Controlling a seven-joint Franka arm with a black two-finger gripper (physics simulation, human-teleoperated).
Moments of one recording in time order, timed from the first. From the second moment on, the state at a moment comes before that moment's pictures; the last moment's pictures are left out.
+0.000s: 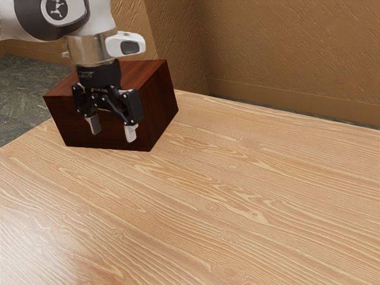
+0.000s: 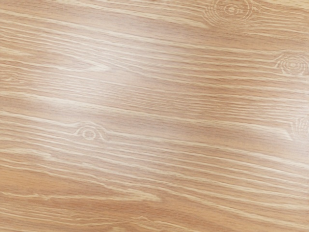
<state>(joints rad) 0.03 0.06 0.05 -1.25 0.02 1.16 -0.08</state>
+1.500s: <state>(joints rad) 0.25 0.42 0.54 -1.19 -0.23 1.90 -1.27</state>
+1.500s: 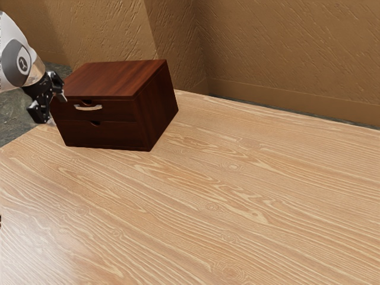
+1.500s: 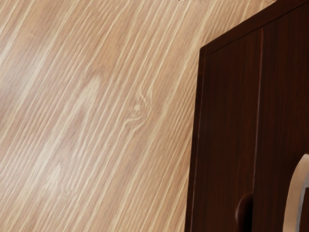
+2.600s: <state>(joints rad) 0.32 0.55 0.42 -1.14 -0.26 2.09 -1.50</state>
